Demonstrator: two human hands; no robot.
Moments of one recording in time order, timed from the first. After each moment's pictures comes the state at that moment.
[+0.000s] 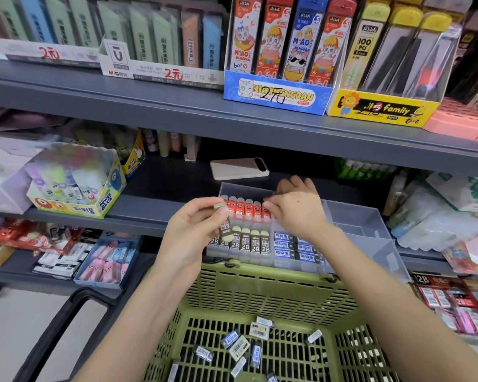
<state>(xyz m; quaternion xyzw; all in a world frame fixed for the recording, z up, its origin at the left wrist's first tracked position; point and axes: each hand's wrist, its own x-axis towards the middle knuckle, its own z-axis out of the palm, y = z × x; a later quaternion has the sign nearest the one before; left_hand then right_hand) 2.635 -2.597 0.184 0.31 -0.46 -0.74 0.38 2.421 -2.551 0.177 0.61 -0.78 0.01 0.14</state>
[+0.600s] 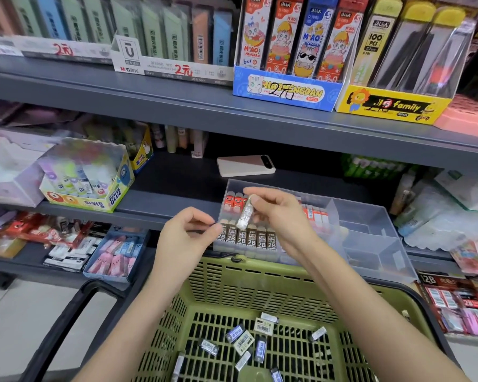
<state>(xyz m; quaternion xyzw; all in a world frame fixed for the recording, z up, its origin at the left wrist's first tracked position) 2.660 -2.598 0.164 0.41 -0.66 -0.50 0.37 2.494 -2.543 0.197 0.33 -0.64 0.57 -0.38</state>
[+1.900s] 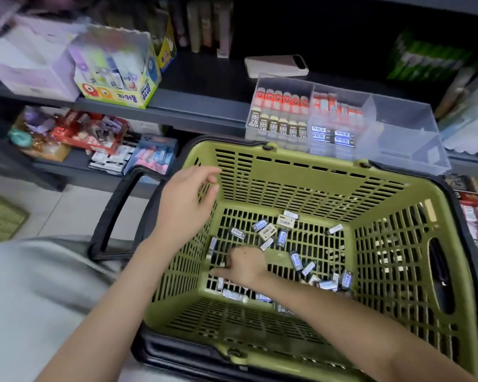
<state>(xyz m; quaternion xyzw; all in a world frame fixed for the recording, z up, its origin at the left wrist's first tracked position) 2.754 -2.529 0.129 0.38 -0.84 -0.26 0.27 2.651 -2.427 -0.022 0.60 -0.75 -0.05 -0.26</state>
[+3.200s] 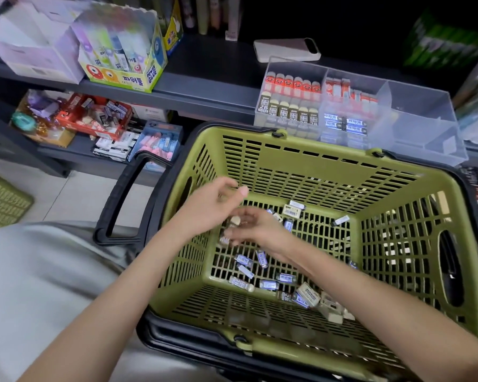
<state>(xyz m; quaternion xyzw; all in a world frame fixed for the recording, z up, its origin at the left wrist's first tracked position) 2.744 -2.520 0.115 0.39 -0.81 -0.43 0.05 2.622 -2.436 0.054 0.30 -0.56 0.42 -0.65</state>
